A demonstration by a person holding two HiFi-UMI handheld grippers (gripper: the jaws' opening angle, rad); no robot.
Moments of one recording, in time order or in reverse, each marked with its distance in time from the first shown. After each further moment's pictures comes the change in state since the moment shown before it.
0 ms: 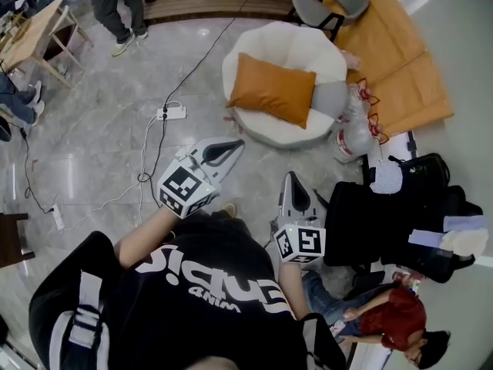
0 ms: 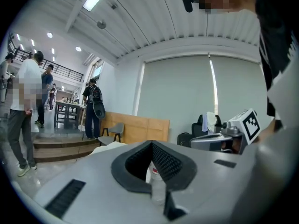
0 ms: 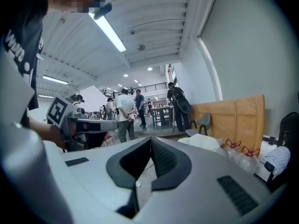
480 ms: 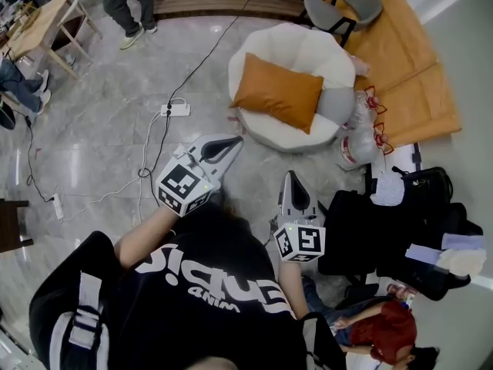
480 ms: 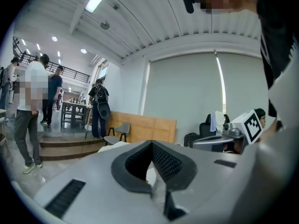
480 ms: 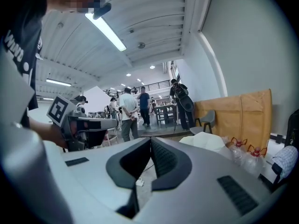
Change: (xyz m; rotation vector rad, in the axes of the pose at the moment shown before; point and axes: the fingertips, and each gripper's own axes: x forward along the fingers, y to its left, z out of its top) left arm 0.026 0.021 0.003 -0.011 0.001 0.083; right arm 0.030 -0.026 -0.002 0.013 0.017 0.064
